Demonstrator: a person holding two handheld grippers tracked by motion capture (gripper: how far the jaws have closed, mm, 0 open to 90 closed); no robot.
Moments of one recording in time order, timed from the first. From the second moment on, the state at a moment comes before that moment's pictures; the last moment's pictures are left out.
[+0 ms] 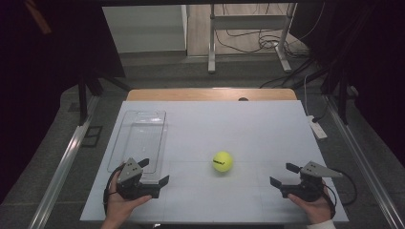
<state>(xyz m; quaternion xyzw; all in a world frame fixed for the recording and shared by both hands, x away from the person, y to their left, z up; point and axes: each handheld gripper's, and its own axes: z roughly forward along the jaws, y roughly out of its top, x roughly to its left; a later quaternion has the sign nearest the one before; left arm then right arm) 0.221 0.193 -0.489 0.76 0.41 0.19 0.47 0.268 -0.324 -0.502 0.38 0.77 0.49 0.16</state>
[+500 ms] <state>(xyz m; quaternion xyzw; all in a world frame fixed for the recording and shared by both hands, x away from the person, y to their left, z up) 0.227 0.190 -0.482 0.77 0.41 0.16 0.46 0.268 -0.325 -0.503 0.38 0.77 0.49 0.17</state>
